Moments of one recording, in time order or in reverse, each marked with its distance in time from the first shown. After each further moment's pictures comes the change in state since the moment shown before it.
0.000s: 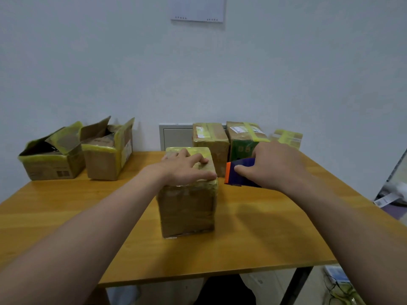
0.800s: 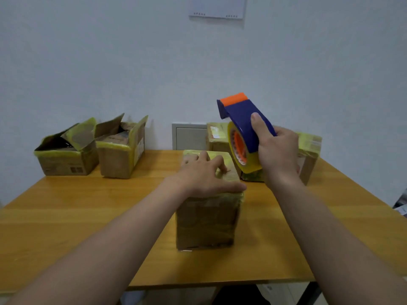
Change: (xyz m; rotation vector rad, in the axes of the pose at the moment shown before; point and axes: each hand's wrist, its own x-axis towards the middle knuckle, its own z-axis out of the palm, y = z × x) left_hand -0.017 0.007 0.006 -0.037 0.045 0.001; right_hand 0.021 -0.063 0.014 1.318 0.403 0.237
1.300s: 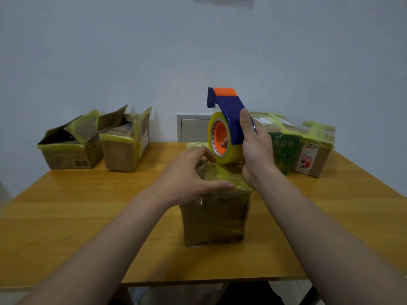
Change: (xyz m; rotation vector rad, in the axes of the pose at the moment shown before) left_hand -0.036 -0.038 0.013 -0.505 0.263 0.085; right_hand 0.002 0.033 0.058 0.357 -0.092 0.296
